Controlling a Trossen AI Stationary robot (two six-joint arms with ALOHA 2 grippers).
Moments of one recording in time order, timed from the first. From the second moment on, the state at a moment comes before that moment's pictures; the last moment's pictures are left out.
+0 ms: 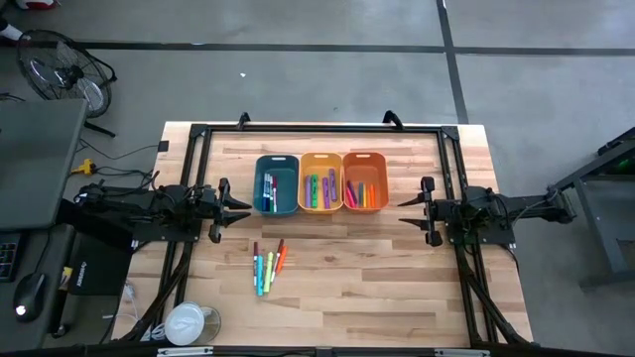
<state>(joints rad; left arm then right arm) -0.14 0.01 0.03 0.01 -0.14 -0.16 0.07 0.03 0.01 0.02 0.02 -0.24</state>
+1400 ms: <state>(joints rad) -0.14 0.05 0.15 -0.30 -0.16 -0.54 0.07 0.03 0.01 0.02 0.02 -0.24</state>
